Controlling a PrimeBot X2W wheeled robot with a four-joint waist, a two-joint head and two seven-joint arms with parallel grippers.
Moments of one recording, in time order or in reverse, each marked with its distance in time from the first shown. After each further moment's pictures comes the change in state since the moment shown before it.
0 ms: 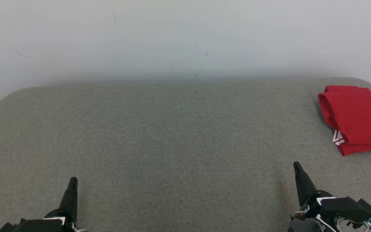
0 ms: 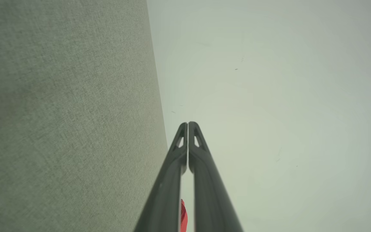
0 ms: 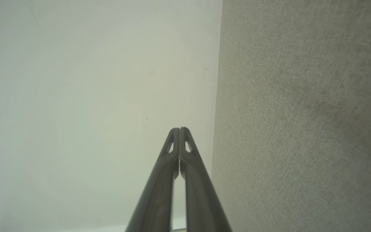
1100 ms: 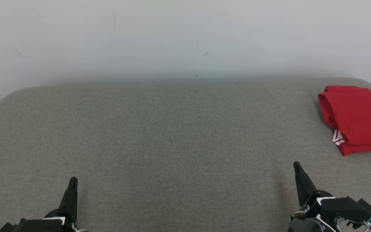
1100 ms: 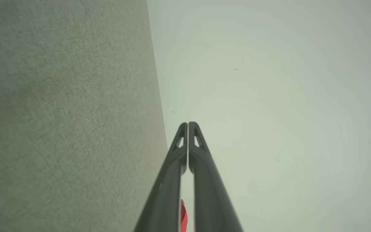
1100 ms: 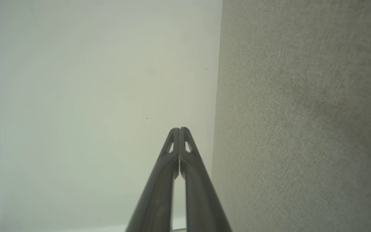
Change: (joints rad) left arm 0.000 0.000 0.000 0.000 0.000 0.000 0.000; right arm 0.000 0.000 0.000 0.000 0.000 0.000 0.000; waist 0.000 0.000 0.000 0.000
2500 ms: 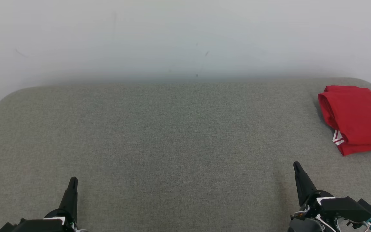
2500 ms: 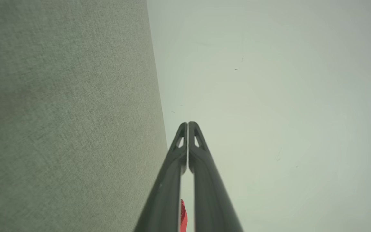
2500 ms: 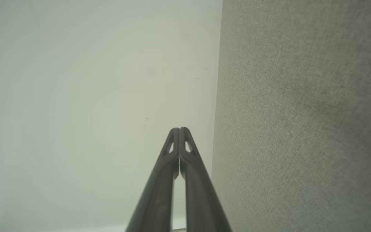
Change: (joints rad) left arm 0.000 0.000 0.000 0.000 0.000 0.000 0.000; right arm 0.000 0.000 0.000 0.000 0.000 0.000 0.000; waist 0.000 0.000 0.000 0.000
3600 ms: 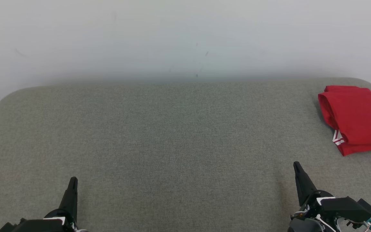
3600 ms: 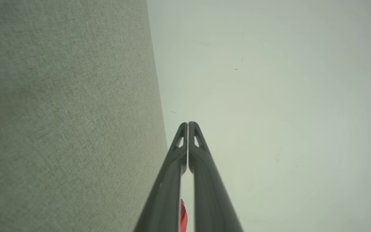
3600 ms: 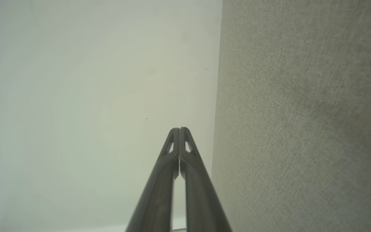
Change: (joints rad) left arm 0.000 0.000 0.000 0.000 0.000 0.000 0.000; right arm 0.000 0.000 0.000 0.000 0.000 0.000 0.000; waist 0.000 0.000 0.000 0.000
